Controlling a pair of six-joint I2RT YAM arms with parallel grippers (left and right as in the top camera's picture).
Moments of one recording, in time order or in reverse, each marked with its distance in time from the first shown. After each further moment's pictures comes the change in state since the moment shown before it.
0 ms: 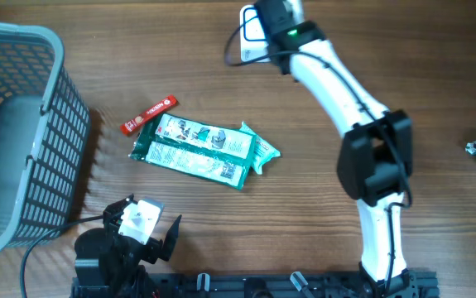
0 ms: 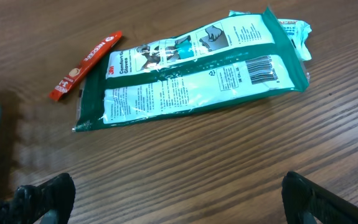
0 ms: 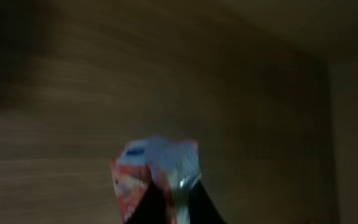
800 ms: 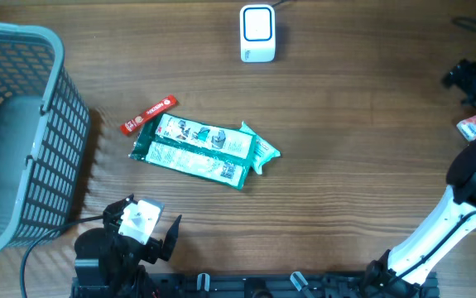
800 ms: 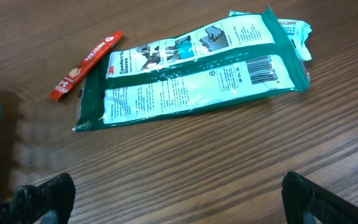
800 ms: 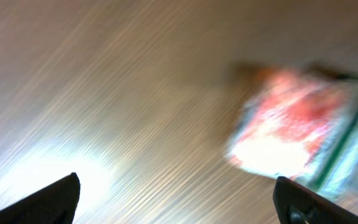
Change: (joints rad) left arm 0.000 0.000 0.000 0.000 0.000 0.000; right arm -0.852 -0.084 -0.104 -0.128 -0.708 0.216
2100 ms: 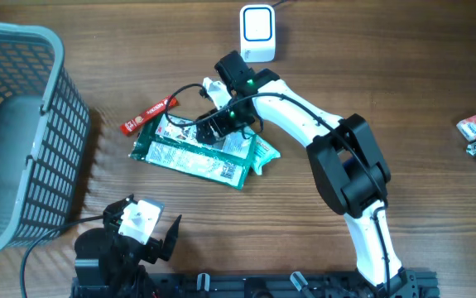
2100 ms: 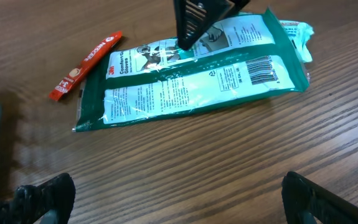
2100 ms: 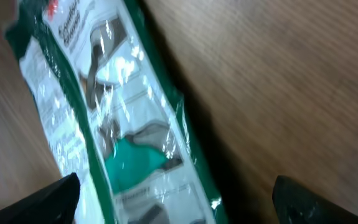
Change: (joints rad) left arm 0.000 0.000 0.000 0.000 0.000 0.000; right arm 1.086 0.098 -0.200 0.301 -0.498 -0.276
